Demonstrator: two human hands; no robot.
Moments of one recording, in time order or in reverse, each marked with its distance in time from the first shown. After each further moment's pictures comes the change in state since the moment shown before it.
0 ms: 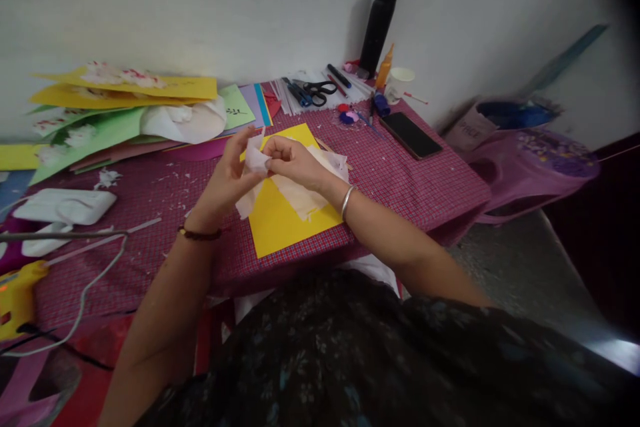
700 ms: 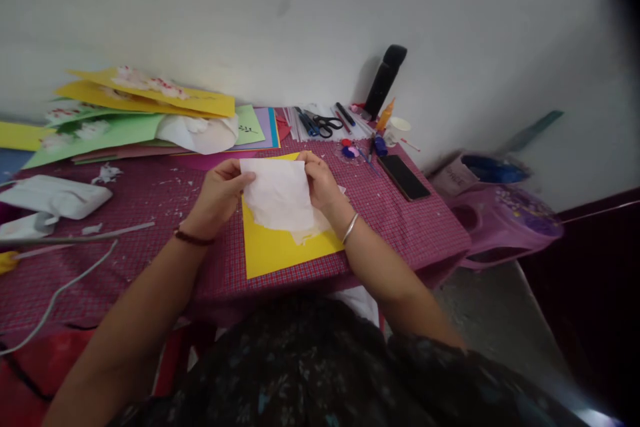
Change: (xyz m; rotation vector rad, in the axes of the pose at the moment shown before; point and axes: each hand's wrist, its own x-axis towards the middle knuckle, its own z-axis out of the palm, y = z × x) left_hand -0.002 0.005 -0.002 -0.367 0.155 -0.269; right_hand 0.003 0.008 -0.027 0.265 0.251 0.016
